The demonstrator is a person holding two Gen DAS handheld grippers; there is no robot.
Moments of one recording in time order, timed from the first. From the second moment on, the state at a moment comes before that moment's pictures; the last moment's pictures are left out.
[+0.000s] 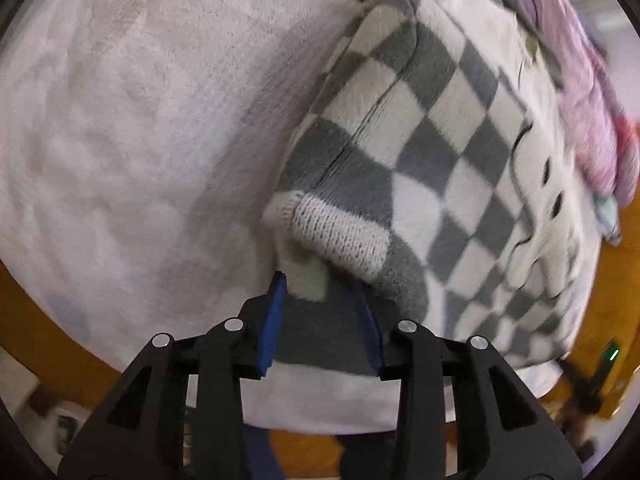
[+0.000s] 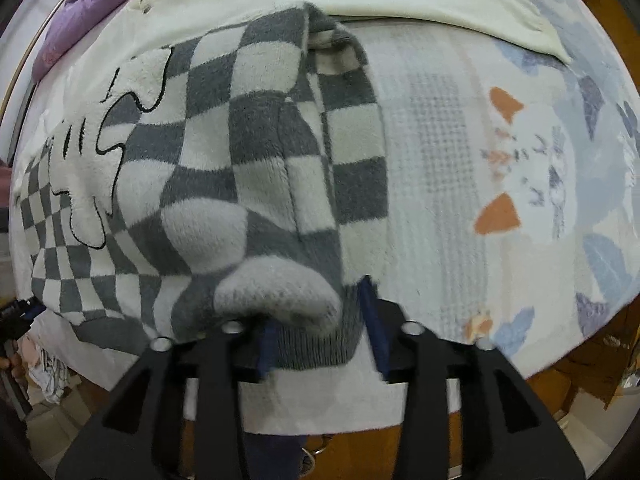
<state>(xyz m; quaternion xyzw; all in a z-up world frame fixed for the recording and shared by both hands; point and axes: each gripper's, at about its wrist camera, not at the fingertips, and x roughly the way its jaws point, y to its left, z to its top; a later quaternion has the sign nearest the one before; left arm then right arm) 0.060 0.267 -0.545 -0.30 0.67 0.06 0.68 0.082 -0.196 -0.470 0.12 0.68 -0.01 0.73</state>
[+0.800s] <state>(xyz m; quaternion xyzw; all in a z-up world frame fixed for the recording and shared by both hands) 0.029 0.279 -0.550 -0.58 0.55 0.09 0.59 0.045 -0.227 -0.513 0.61 0.54 -0.04 0.59</state>
